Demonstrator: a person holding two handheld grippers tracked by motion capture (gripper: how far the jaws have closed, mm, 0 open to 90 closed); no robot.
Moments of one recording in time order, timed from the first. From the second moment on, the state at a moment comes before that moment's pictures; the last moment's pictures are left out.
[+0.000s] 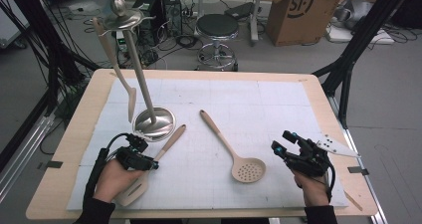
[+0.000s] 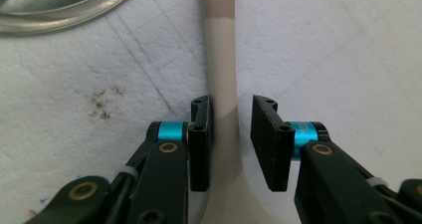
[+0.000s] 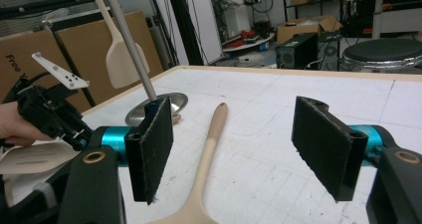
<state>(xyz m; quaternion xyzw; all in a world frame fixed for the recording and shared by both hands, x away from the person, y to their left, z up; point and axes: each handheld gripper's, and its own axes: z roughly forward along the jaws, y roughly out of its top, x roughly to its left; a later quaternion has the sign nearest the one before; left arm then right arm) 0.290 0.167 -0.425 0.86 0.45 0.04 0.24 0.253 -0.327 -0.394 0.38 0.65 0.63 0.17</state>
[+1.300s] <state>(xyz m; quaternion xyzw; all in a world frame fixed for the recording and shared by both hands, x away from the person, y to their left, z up) 0.266 0.199 -0.418 0.78 0.43 0.11 0.44 0.254 -0.323 -0.398 0.38 0.66 0.63 0.17</state>
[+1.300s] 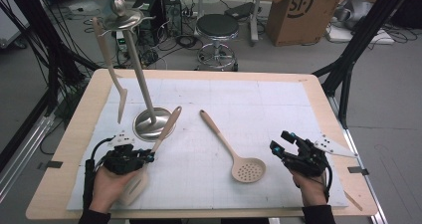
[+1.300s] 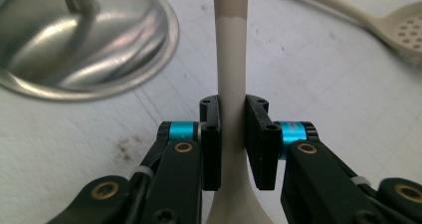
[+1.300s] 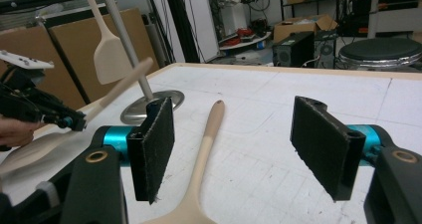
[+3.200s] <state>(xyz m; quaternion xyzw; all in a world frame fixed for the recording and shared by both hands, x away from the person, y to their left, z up) 0.243 0.261 -0.336 0.58 0.37 0.22 0.69 0.255 -0.324 -0.403 0.39 0.65 0.63 0.17</state>
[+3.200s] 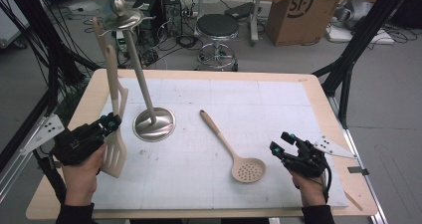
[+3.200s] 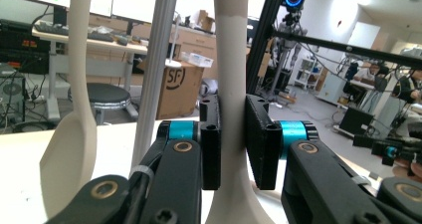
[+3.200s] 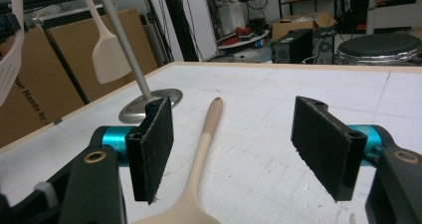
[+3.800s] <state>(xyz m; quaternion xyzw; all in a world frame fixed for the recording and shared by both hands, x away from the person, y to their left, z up) 0.254 0.271 -0.321 0.56 0.36 0.21 0.72 0.255 -0.322 -0.402 0.39 0.65 0.63 0.17</state>
